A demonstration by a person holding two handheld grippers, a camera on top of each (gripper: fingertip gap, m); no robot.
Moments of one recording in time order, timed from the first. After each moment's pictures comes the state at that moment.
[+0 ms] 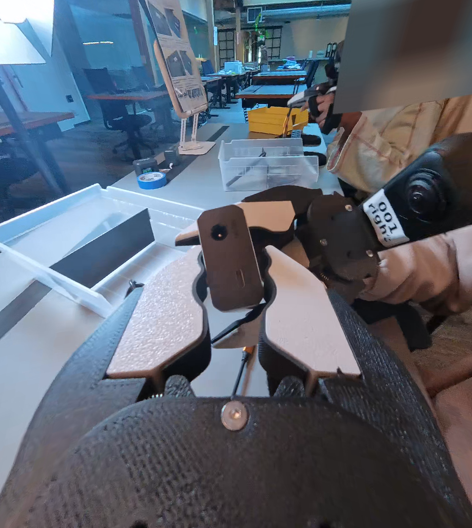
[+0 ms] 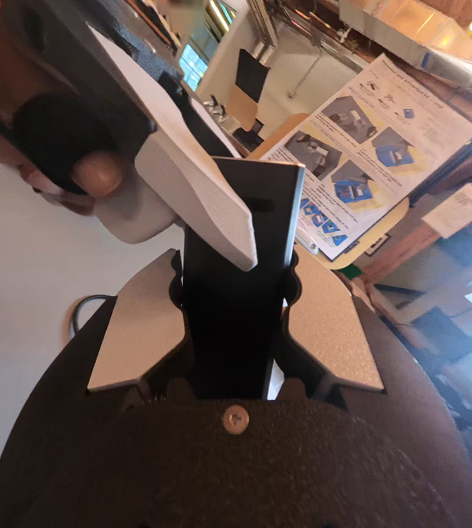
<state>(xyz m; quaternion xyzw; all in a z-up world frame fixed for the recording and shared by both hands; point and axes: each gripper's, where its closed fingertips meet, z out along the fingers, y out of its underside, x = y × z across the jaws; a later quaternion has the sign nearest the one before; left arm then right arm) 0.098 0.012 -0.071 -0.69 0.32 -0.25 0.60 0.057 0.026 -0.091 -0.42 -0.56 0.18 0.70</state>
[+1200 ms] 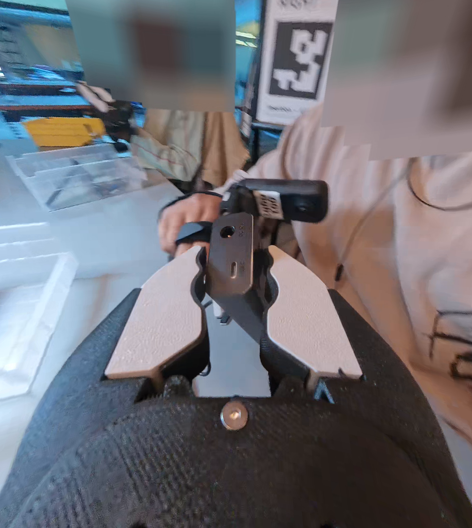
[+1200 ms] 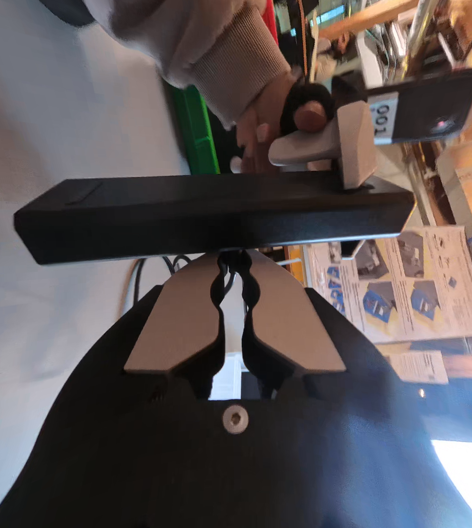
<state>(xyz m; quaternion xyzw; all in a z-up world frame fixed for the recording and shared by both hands) 0.055 -0.063 -0.079 -0.53 0.52 -0.49 0.46 0.037 -0.051 -0.145 -0.19 -0.75 0.04 0.63</state>
